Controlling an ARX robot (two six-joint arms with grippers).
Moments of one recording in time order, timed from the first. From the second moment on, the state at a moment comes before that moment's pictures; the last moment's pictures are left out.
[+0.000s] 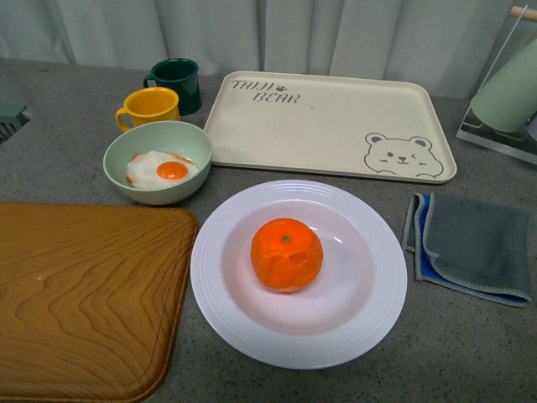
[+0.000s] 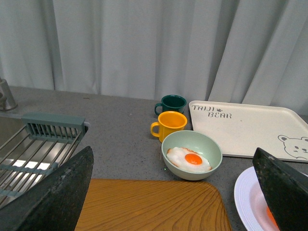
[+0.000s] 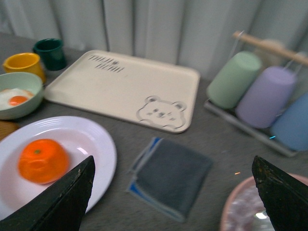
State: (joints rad) left arm 0.00 0.00 0.02 0.00 0.00 0.00; right arm 0.12 0.60 0.13 0.19 -0.08 -0.07
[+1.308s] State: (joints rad) left arm 0.00 0.00 0.02 0.00 0.00 0.00; right arm 0.24 2.06 0.77 0.12 -0.39 0.71
